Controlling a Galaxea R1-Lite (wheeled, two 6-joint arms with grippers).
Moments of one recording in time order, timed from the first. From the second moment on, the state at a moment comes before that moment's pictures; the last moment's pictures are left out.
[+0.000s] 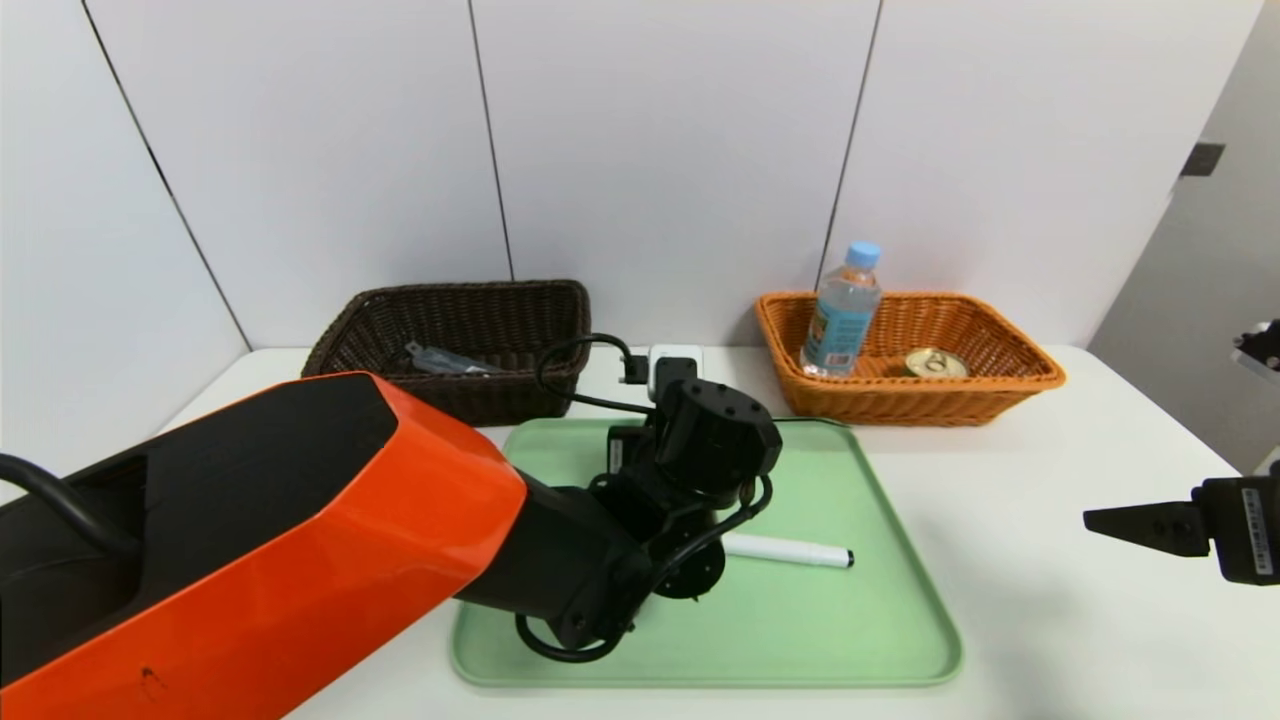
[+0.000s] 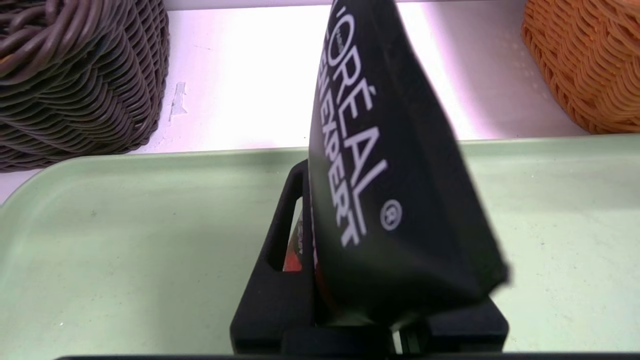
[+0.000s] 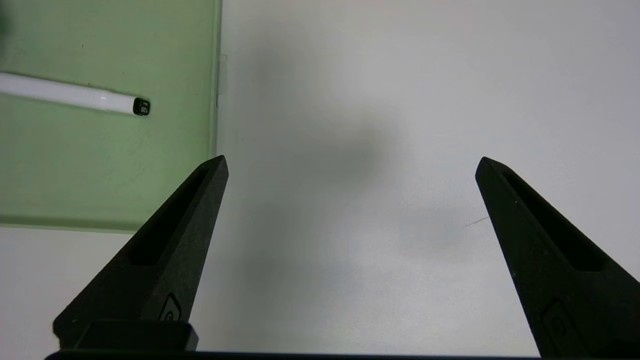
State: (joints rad) left arm -0.90 2.22 -1.27 -0.63 0.79 -0.28; right arm 0.05 1.21 -0.86 0.44 0.03 0.04
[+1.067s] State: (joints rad) left arm -0.79 1.84 -1.55 -0.16 0.56 -0.29; right arm 0.05 1.18 -0.85 0.44 0.03 0.04
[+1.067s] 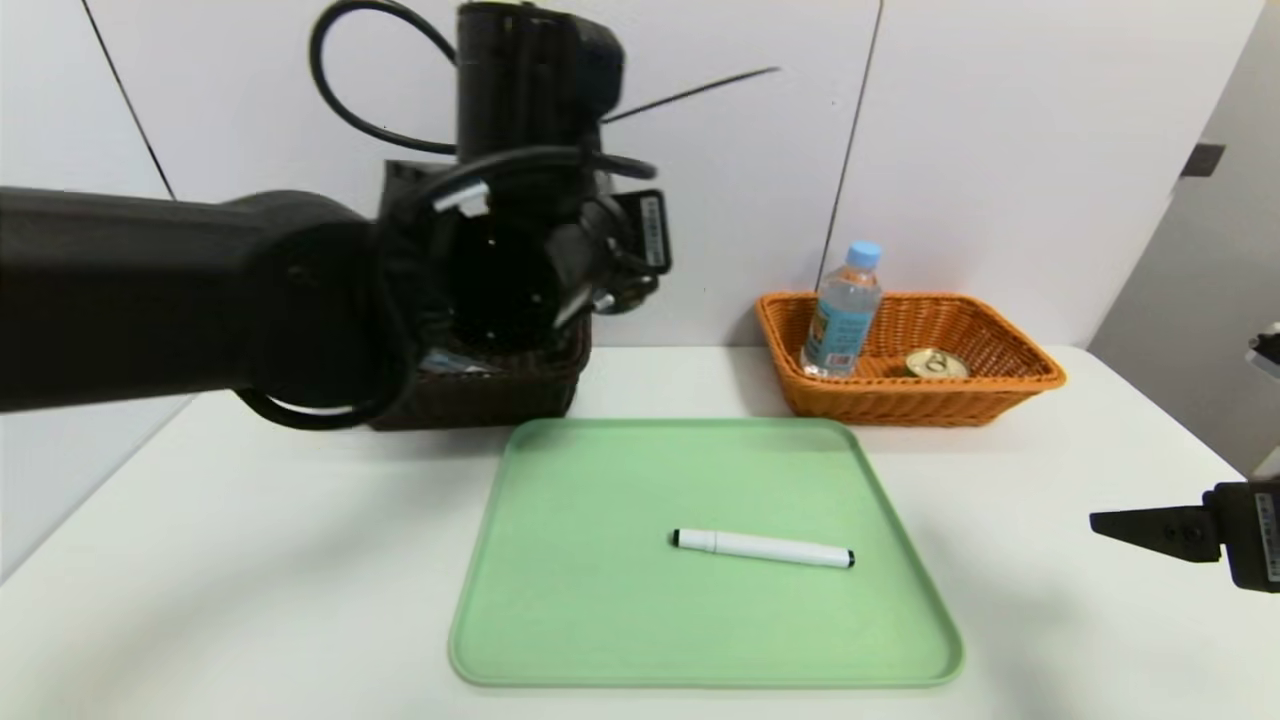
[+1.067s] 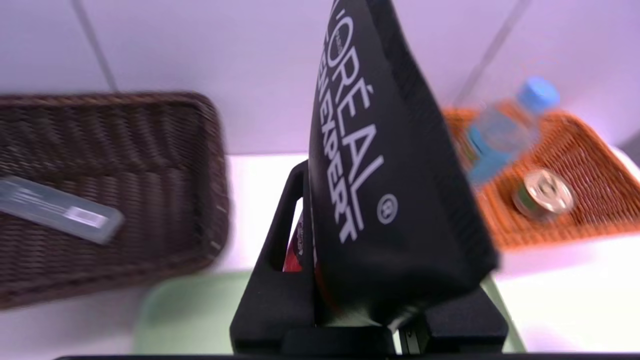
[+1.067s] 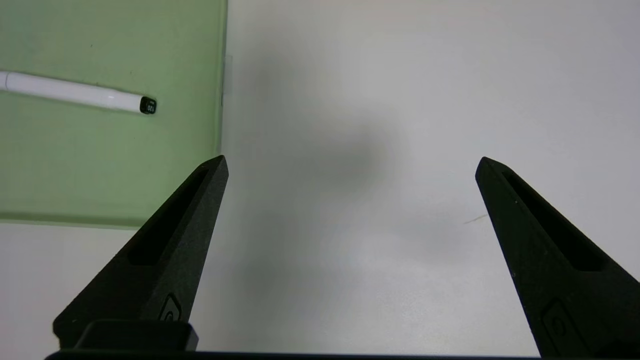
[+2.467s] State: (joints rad) left arm -0.24 2.08 -1.45 -0.25 0.29 -0.38; right arm 0.05 1.18 -0.90 0.44 0.02 0.02
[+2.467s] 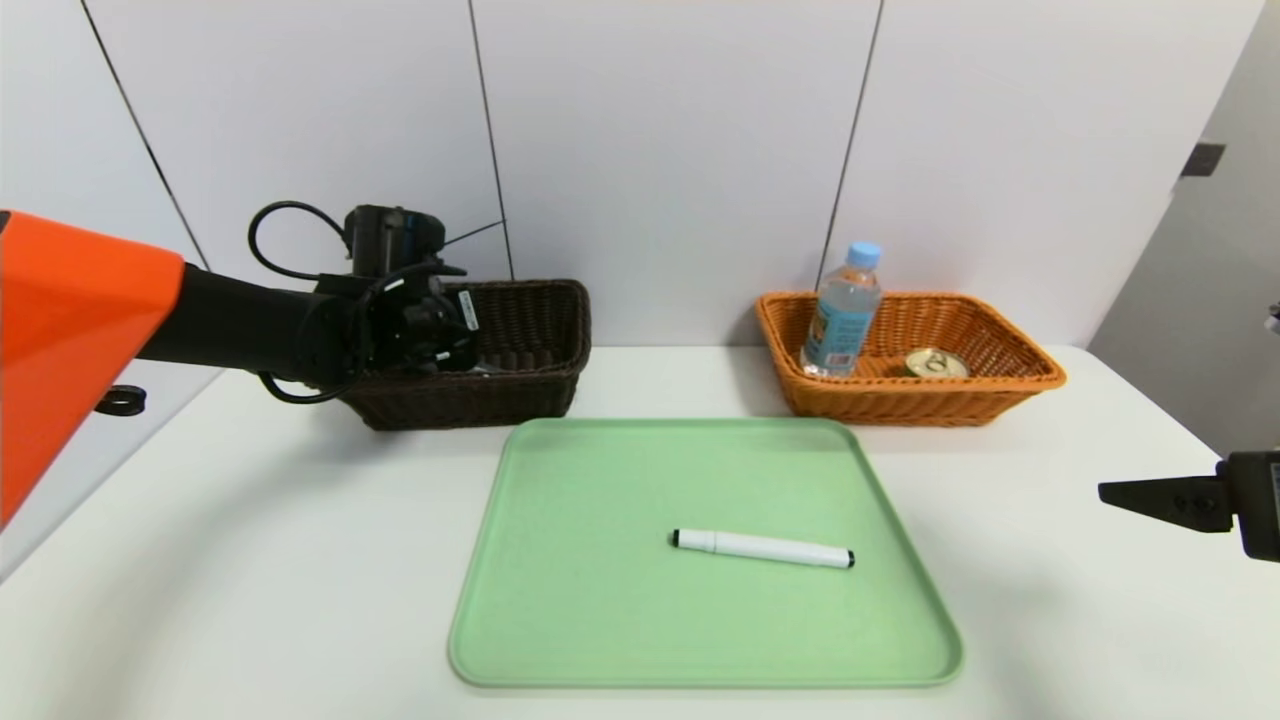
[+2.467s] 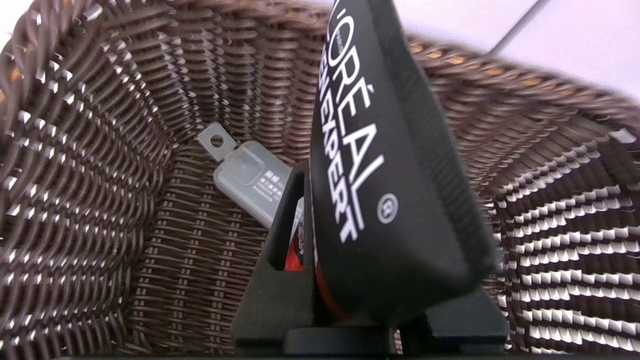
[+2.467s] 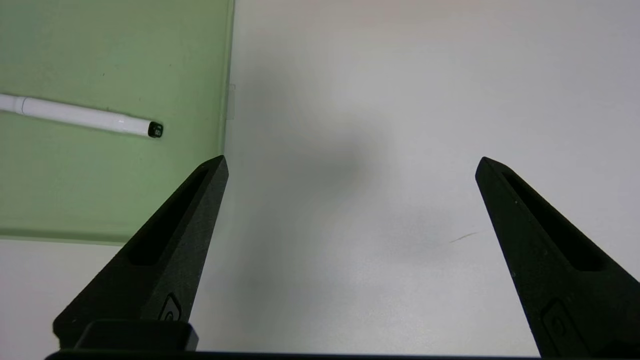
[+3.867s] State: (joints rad) left arm -0.23 2.12 -1.47 -0.32 0.32 -0.35; right arm 0.05 1.17 -0.90 0.44 0.02 0.01
